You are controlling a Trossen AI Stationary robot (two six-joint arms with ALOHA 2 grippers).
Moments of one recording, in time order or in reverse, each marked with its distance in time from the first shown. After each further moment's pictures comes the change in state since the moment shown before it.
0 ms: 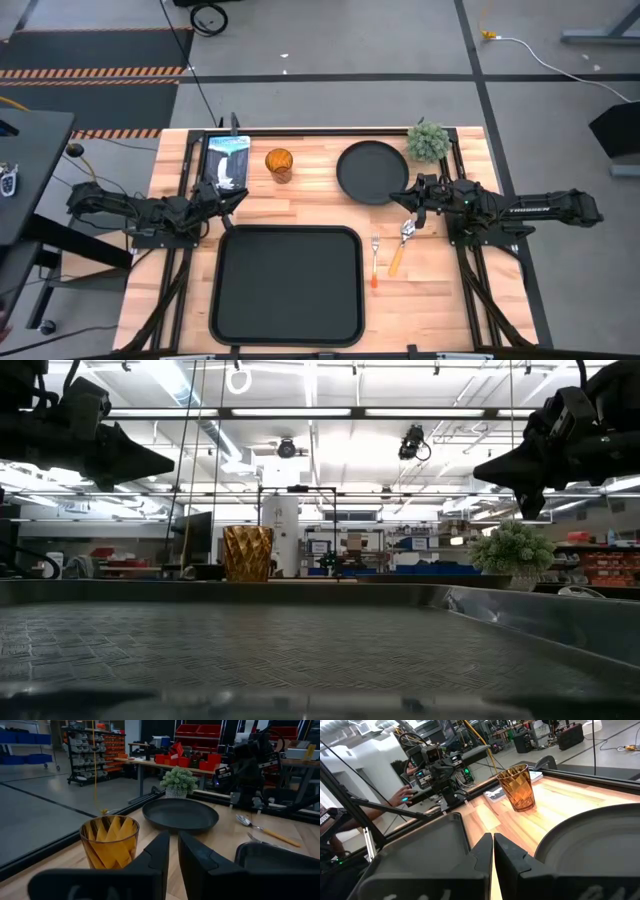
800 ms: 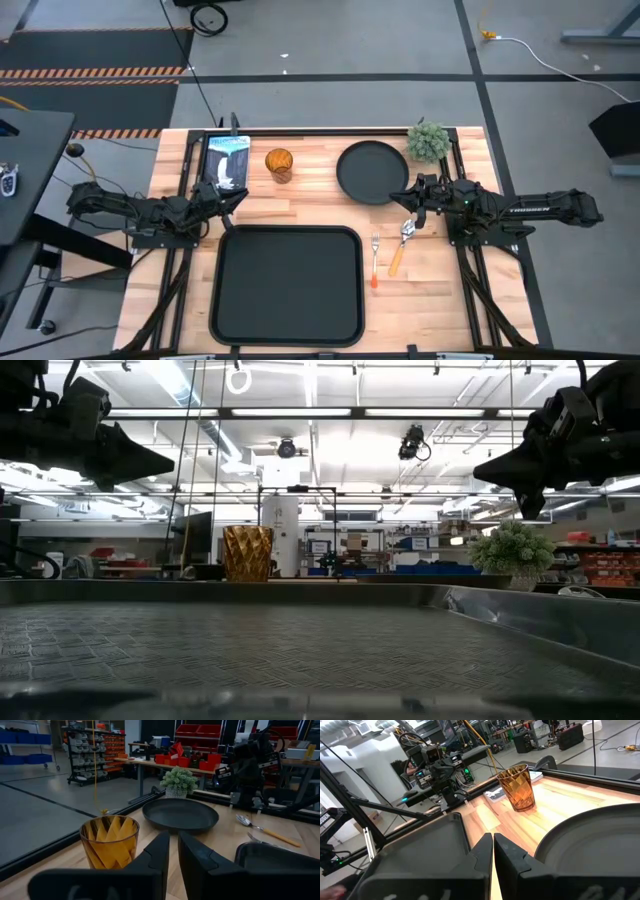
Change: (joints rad) left arm 0.000 0.000 0.000 0.000 0.000 0.000; right arm 0.000 0.000 0.000 0.000 0.000 0.000
